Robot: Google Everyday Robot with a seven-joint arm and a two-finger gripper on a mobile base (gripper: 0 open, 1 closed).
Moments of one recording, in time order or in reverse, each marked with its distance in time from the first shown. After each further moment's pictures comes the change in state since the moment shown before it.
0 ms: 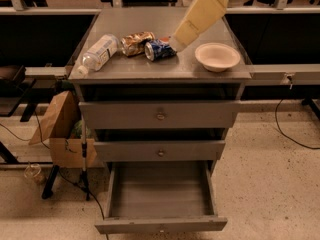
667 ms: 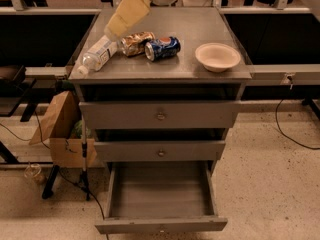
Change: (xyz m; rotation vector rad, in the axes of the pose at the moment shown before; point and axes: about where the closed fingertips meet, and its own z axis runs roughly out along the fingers) arm -0.092 0.013 0.080 0.022 -0.100 0.068
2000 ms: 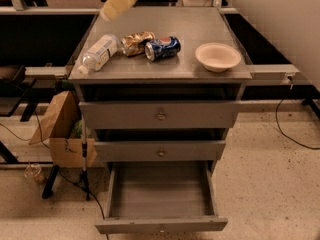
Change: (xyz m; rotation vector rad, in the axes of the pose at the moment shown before) arm -0.044 -0.077 0.059 0.234 -0.111 -0.024
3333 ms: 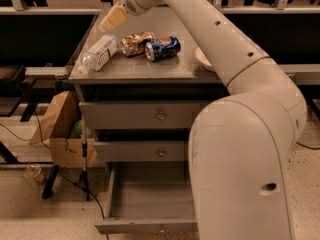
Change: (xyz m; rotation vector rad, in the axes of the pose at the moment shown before) arm 0.000 -0.020 0.172 -0.149 -0.166 -0.100
